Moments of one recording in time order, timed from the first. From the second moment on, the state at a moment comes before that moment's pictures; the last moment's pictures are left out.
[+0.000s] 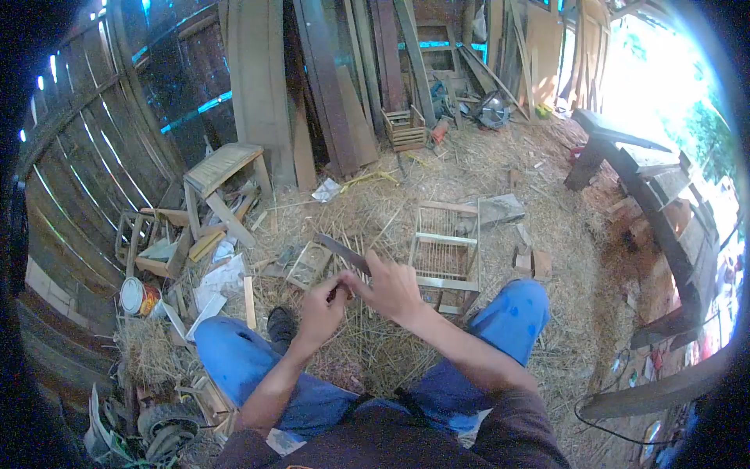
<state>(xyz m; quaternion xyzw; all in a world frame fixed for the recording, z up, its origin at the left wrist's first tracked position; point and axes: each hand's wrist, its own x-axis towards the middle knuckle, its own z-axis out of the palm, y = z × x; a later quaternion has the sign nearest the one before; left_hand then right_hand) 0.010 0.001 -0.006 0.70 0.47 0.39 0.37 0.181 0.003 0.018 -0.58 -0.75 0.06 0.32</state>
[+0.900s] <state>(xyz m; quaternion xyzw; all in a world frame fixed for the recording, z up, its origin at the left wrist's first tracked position) 0.007 0.004 -0.016 0.65 0.44 0.43 0.44 0.192 0.013 -0.001 -0.57 -0.72 0.09 0.37</state>
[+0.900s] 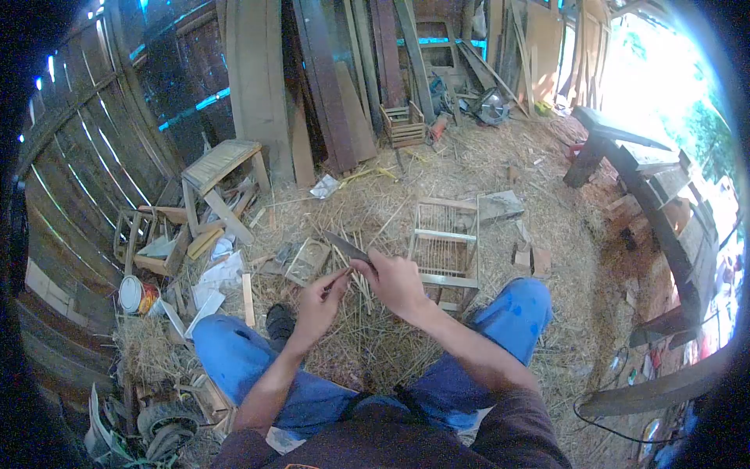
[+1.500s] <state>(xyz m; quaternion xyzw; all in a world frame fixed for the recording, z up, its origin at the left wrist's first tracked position) -0.009 0.002 0.003 0.61 0.46 0.42 0.49 0.244 0.021 0.009 -0.60 -0.74 0.23 0.20</state>
